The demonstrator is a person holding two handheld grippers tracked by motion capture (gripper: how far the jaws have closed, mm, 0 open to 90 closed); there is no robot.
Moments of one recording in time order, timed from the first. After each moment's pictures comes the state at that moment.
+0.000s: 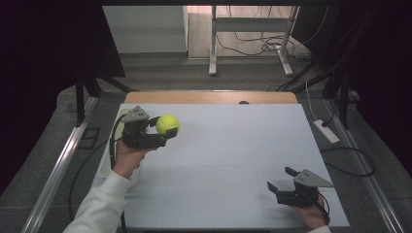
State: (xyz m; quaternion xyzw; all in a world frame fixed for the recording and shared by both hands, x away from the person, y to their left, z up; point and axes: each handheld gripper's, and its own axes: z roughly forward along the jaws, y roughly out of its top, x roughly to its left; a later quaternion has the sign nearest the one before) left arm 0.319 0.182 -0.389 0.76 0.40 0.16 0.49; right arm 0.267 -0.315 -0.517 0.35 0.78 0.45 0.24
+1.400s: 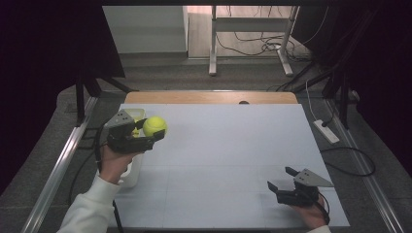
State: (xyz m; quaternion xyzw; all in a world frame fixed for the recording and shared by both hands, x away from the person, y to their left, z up) left arm 0.299 0.211 -0.388 0.74 0.41 0.18 0.50; right arm 0.268 -0.316 -0.517 0.35 0.78 0.45 0.24
